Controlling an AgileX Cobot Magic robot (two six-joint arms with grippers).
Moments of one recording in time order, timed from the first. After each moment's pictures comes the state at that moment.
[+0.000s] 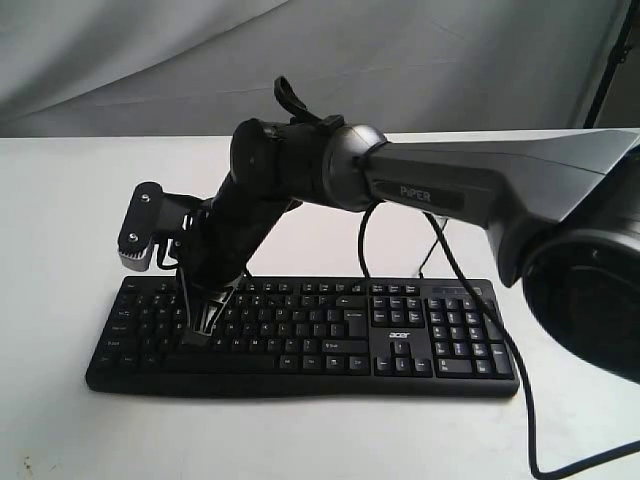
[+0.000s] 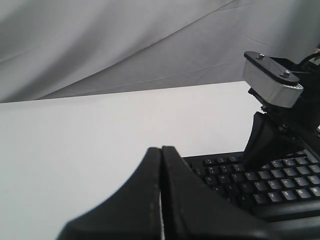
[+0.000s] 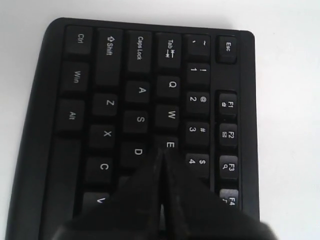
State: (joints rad) left arm -0.17 0.00 0.00 0.04 0.26 -0.02; right arm 0.78 2.33 -1.84 0.45 0.80 -1.07
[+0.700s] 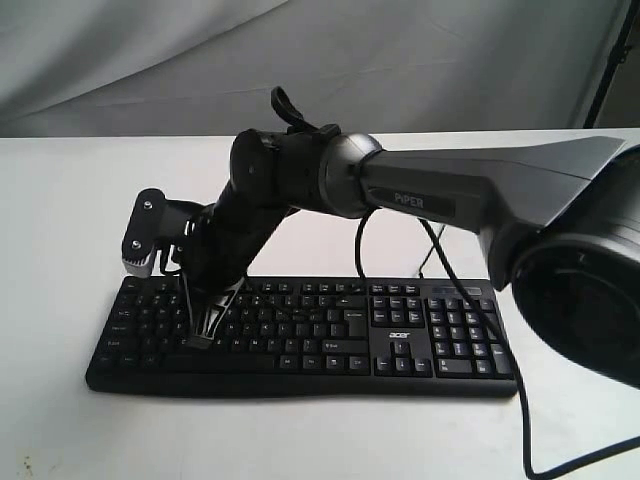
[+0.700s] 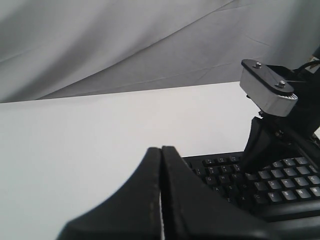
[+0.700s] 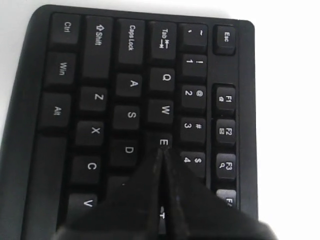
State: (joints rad) left arm -0.17 0.00 0.00 0.04 0.26 -0.02; right arm 0.78 2.35 -1.84 0.43 0.77 -1.07
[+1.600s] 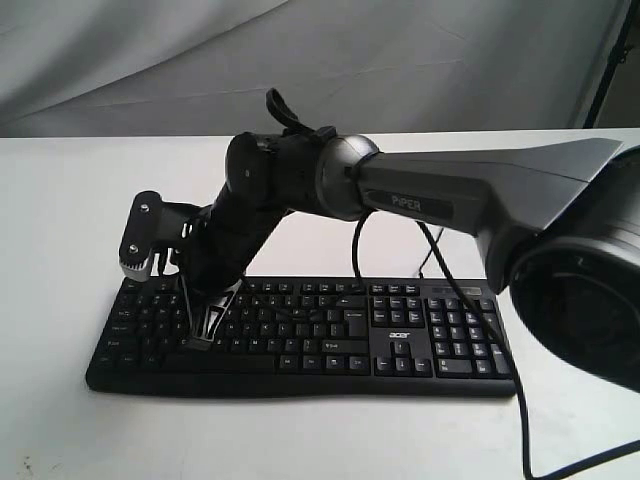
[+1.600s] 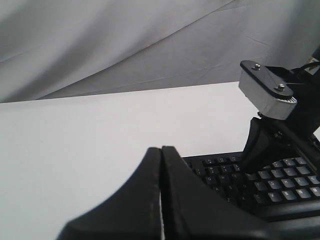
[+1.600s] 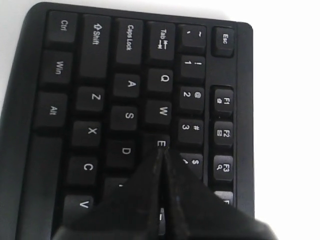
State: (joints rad) left arm -0.17 0.00 0.00 0.04 0.26 -0.02; right arm 0.79 2.35 -1.84 0.40 0.76 -1.06
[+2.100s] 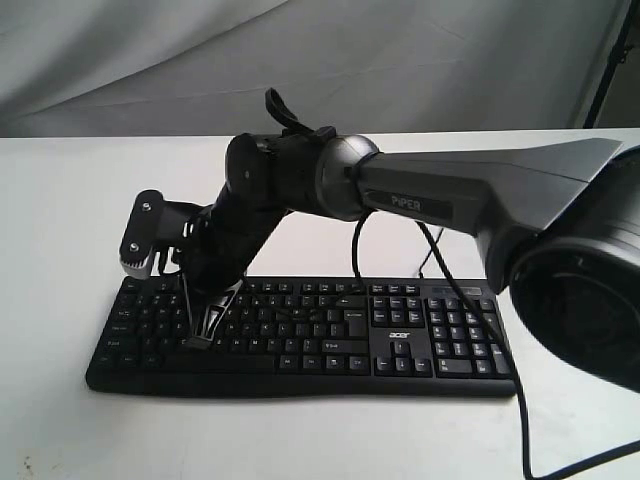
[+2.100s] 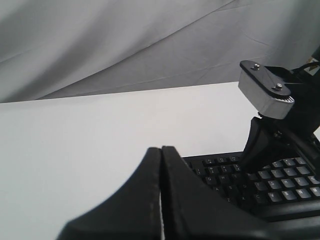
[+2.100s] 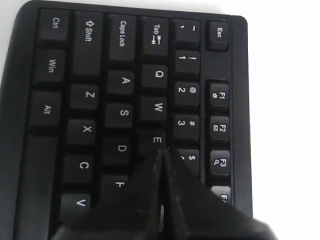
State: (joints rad) left arm -0.17 0.00 0.00 0.04 0.26 -0.02; right arm 0.79 2.35 -1.84 0.39 0.76 -1.02
